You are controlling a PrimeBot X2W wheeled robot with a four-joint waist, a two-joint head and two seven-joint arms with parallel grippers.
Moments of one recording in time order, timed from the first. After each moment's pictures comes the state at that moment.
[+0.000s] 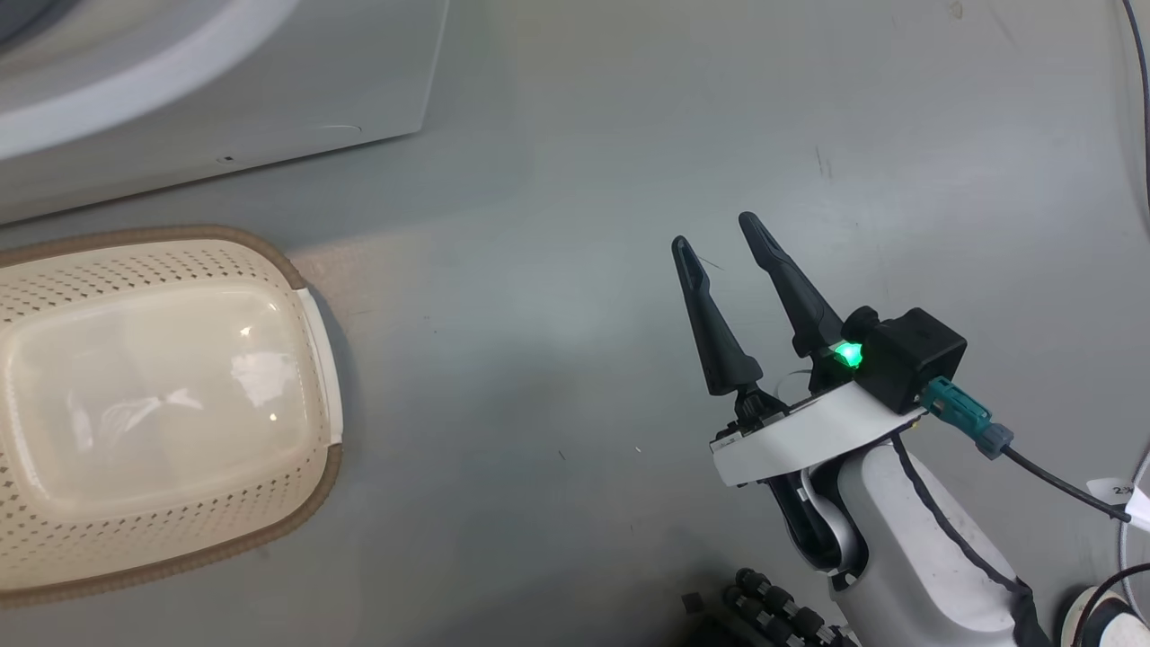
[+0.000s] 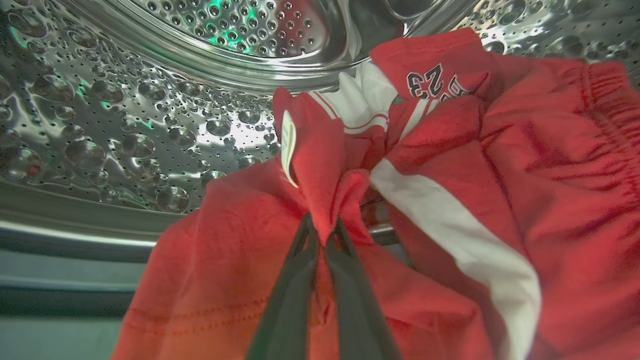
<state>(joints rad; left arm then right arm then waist) -1.15 0.50 -0.15 0.83 -0.12 0.03 0.19 -0.32 -0.05 0.46 0.11 0.46 0.07 -0.25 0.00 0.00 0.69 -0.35</state>
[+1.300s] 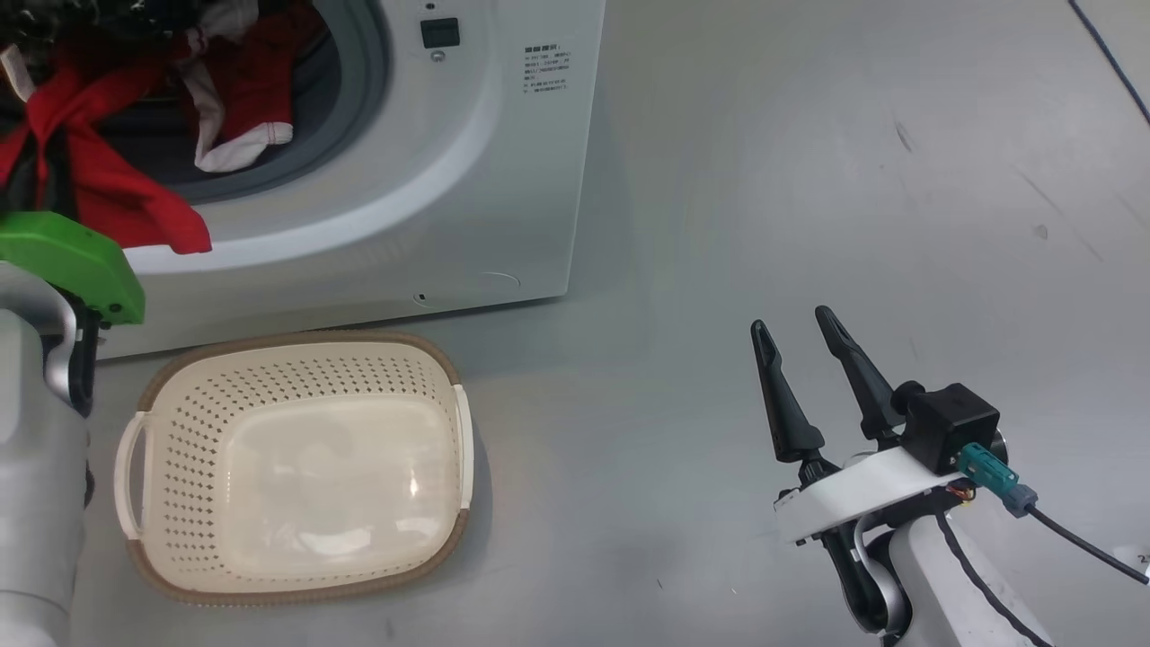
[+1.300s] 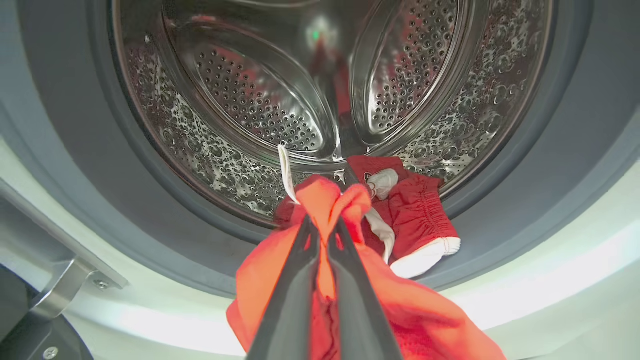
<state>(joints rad) -0.86 0.26 -0.13 0.94 -0.28 -0.07 -0.23 -0.18 -0.07 0.34 0.19 0.39 0.07 -0.25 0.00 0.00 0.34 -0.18</state>
